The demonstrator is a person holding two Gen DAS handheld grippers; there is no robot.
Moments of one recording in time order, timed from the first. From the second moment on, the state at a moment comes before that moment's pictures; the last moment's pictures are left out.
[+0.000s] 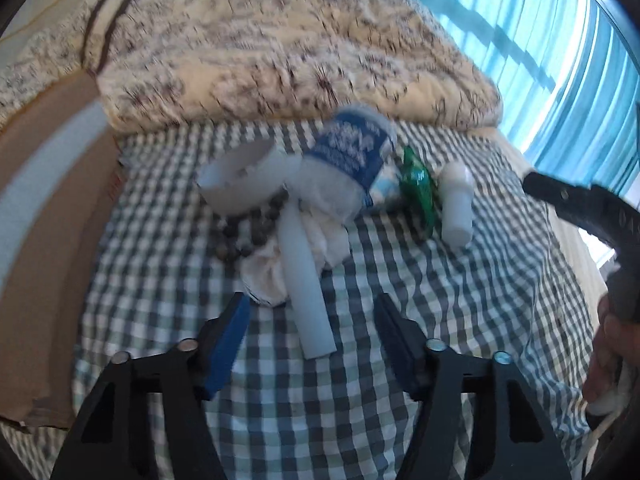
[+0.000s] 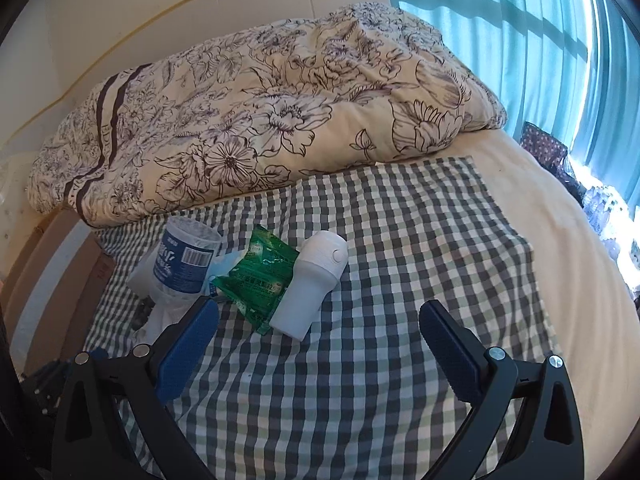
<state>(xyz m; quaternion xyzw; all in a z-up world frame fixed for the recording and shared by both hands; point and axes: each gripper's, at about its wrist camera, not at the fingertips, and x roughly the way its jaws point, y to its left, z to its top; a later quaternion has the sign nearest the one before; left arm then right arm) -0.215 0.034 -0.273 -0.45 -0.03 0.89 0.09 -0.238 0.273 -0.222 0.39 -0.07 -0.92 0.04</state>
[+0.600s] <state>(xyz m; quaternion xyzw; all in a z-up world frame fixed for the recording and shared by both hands) -0.229 0.029 -0.308 -0.47 -0.06 0.87 0.10 -0.288 0.261 -0.269 0.42 -0.07 -0.91 0.02</state>
